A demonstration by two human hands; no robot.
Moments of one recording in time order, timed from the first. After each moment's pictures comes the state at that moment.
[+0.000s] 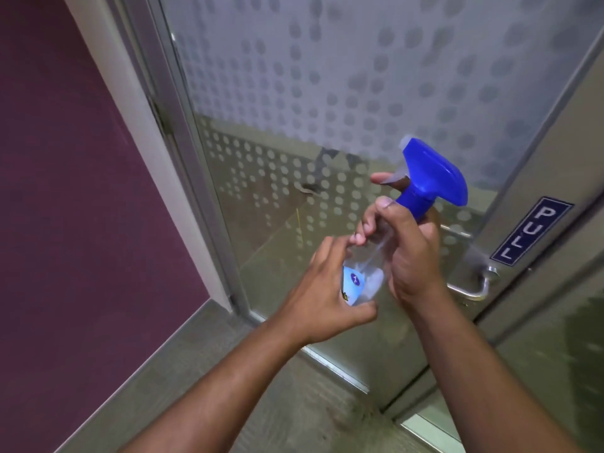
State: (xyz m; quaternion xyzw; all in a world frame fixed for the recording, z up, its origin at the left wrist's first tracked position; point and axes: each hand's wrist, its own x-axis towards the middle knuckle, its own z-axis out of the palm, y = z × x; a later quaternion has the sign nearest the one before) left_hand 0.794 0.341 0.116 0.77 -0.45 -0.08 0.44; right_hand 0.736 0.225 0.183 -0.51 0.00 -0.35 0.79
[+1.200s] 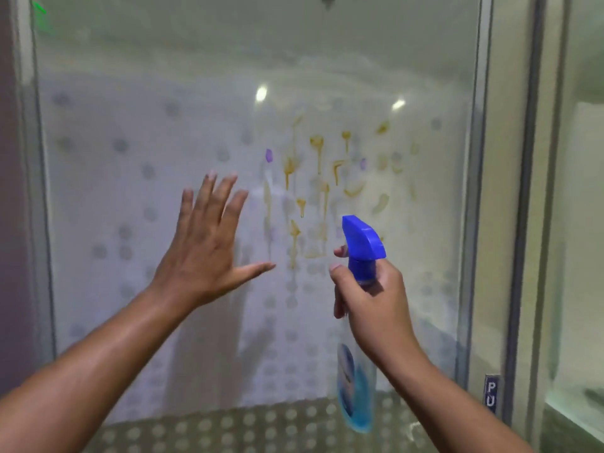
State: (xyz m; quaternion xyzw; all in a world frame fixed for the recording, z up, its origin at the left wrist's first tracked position) left_hand 1.183 0.300 0.437 0.56 -0.63 0.43 0.31; right_hand 0.926 0.272 0.388 -0.68 0.21 -0.65 0.28
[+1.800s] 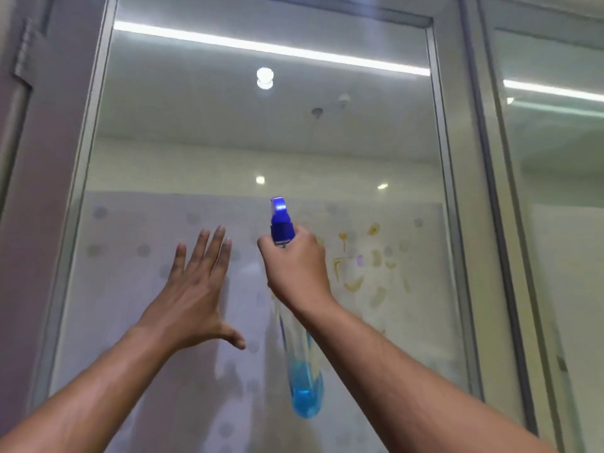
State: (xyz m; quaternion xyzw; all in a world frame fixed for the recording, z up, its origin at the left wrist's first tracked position) left_hand 1.231 0.305 0.518 0.64 -0.63 0.38 0.22; right_hand 1.028 0.298 0.559 -0.69 0.23 -0.67 0.17
